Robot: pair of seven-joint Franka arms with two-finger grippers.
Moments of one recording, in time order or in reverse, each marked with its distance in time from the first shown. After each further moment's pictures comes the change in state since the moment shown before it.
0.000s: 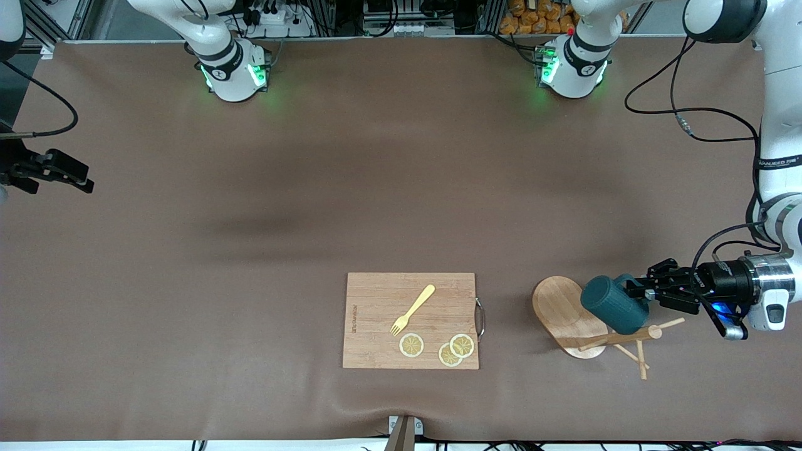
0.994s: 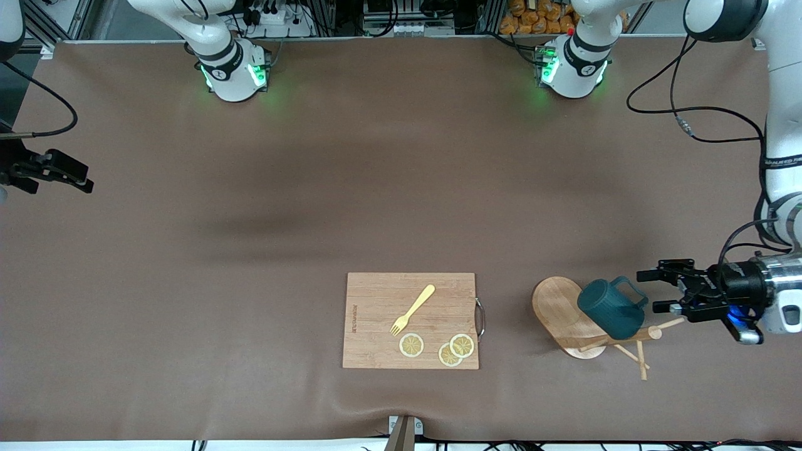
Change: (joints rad) left arm 0.006 -0.026 -0.007 0.044 -0.006 0.001 0.005; right arm -0.001 0.000 -0.002 -0.001 0.000 0.000 0.000
